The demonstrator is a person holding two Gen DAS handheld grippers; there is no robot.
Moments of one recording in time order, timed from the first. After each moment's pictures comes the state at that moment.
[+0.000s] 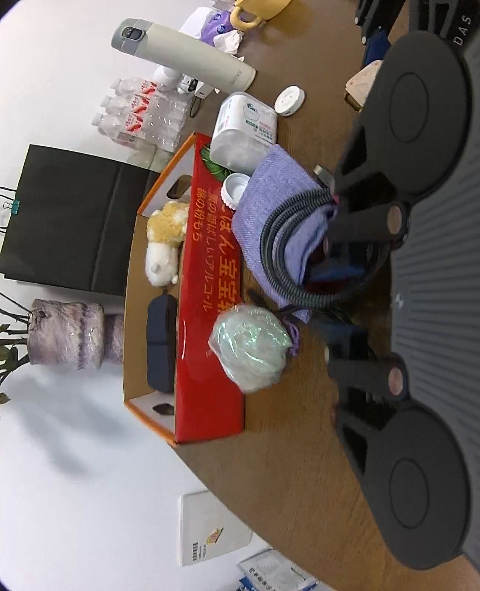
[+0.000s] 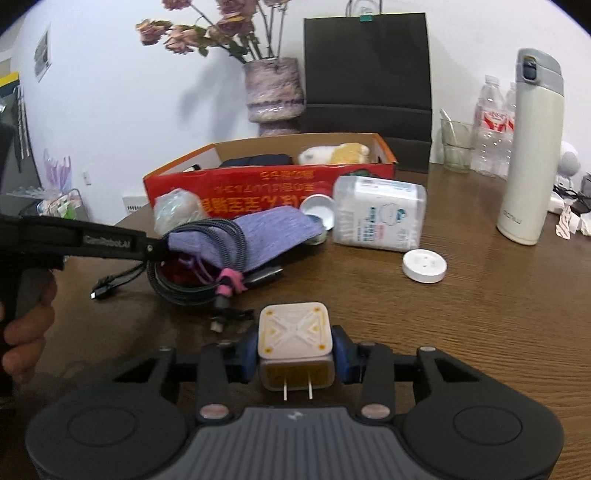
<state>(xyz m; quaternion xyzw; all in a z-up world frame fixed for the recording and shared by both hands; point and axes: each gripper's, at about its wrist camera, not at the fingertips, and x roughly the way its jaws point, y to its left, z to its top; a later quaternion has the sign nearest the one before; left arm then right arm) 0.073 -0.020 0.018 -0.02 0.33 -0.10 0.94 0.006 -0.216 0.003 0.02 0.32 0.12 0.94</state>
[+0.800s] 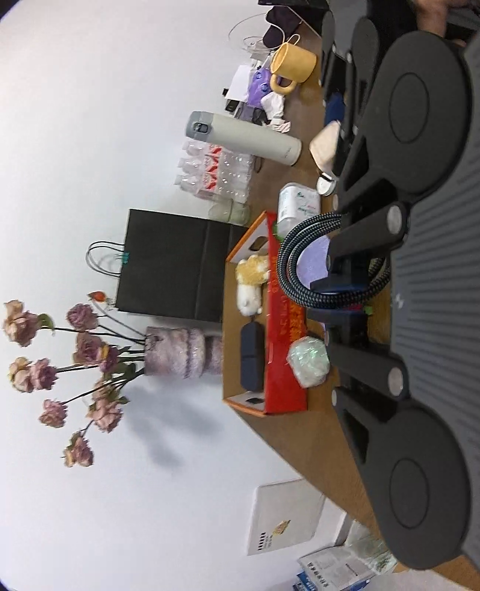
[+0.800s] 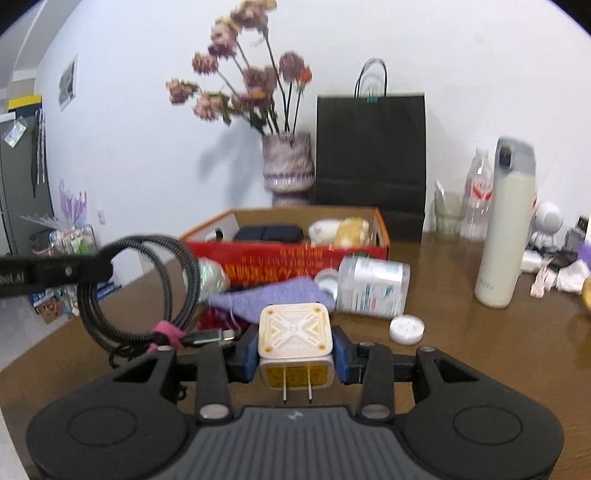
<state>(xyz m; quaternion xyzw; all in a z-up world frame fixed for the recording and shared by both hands) -0.070 -0.004 0.098 -0.02 0.19 -0.13 0.97 -0.052 -0.217 0.066 0.01 0.21 0.12 0.97</state>
